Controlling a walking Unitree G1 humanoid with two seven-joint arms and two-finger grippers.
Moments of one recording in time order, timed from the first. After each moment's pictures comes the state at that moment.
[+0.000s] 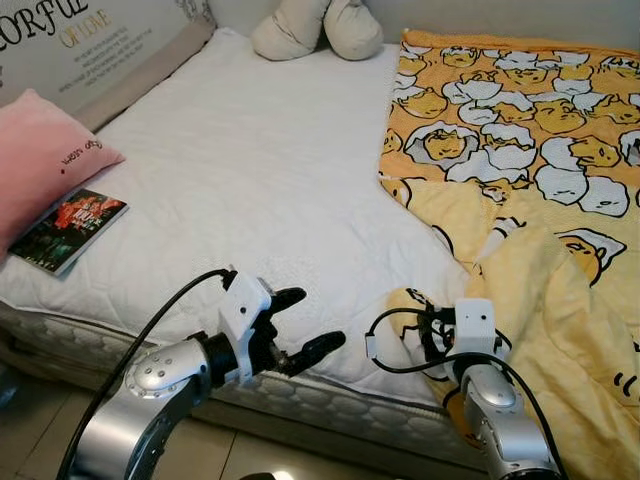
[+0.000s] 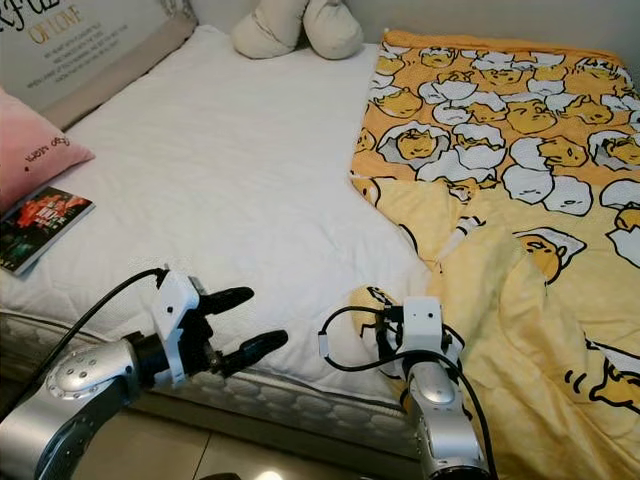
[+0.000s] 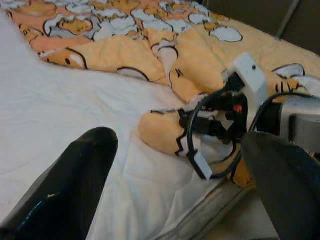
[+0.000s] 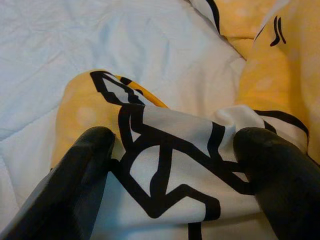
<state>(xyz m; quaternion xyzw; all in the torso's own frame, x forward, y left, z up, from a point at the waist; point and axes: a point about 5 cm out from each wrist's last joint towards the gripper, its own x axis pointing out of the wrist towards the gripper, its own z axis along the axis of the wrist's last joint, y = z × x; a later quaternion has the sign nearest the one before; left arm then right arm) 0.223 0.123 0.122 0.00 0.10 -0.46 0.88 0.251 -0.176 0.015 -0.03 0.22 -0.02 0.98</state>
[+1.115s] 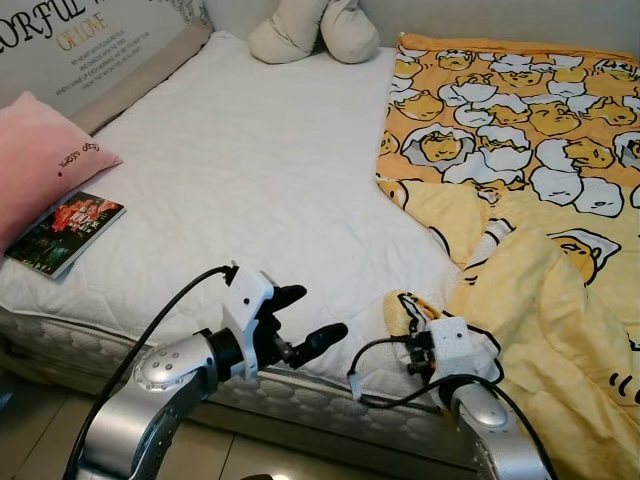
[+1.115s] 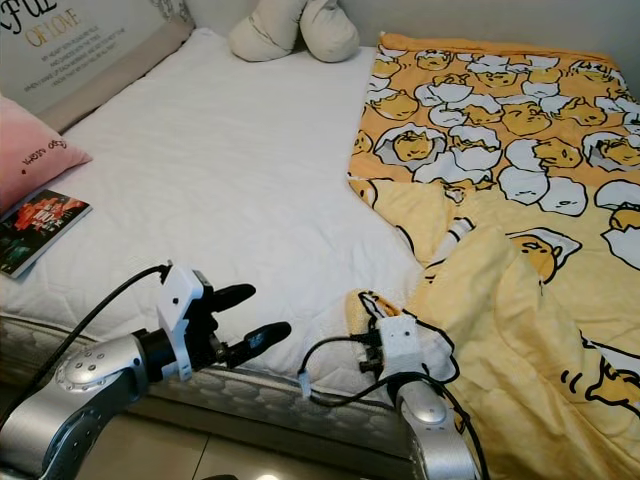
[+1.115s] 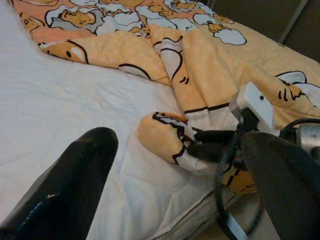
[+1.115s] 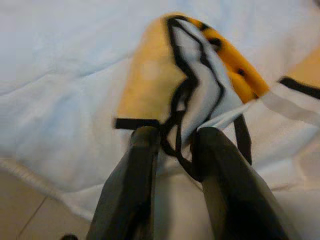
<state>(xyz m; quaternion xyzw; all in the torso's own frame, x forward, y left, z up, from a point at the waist) 0.228 0.121 0.119 -0.03 0.12 -0.44 0.89 0.228 -0.149 0.003 -0.05 0.25 0.13 0.96</state>
